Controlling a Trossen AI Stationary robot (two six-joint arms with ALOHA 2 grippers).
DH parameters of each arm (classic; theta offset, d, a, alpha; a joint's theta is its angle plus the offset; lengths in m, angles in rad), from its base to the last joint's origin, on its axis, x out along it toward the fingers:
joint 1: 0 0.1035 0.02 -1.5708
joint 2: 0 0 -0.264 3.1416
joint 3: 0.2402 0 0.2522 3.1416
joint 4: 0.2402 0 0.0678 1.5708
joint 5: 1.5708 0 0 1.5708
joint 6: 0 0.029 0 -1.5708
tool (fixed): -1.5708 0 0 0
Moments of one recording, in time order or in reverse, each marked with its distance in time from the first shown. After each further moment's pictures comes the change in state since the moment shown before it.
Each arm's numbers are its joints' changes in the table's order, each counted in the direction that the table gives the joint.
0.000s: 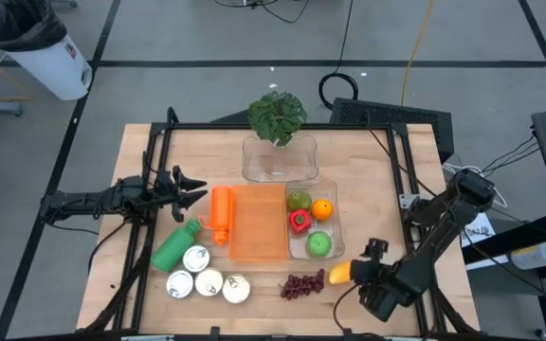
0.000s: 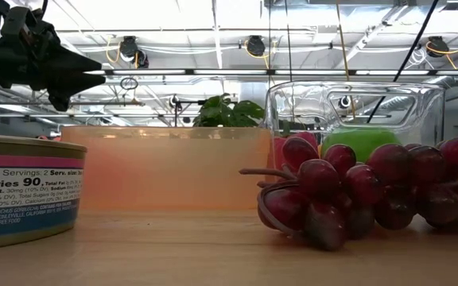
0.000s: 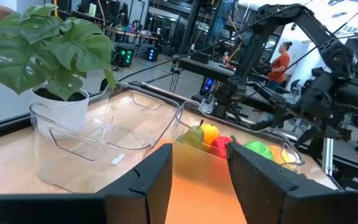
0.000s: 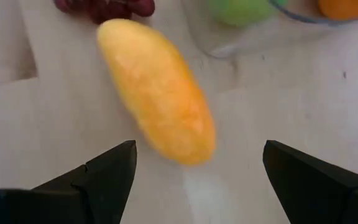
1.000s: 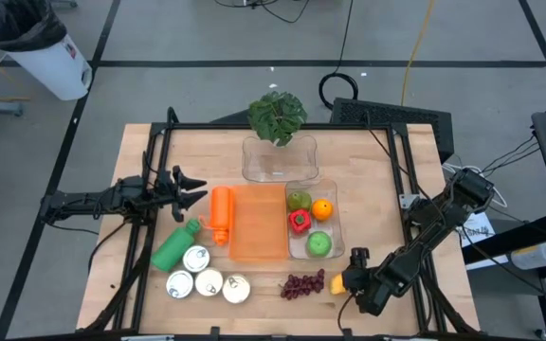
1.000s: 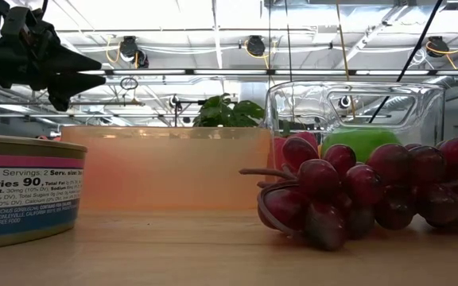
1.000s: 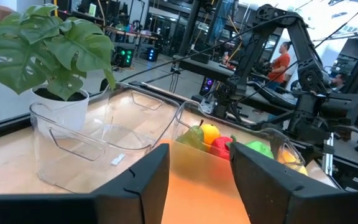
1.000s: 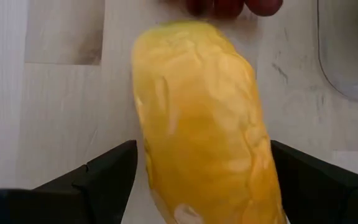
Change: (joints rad) left arm 0.000 0.000 0.000 0.000 0.000 0.000; right arm -0.030 0.000 -0.273 -0.609 0.112 -0.286
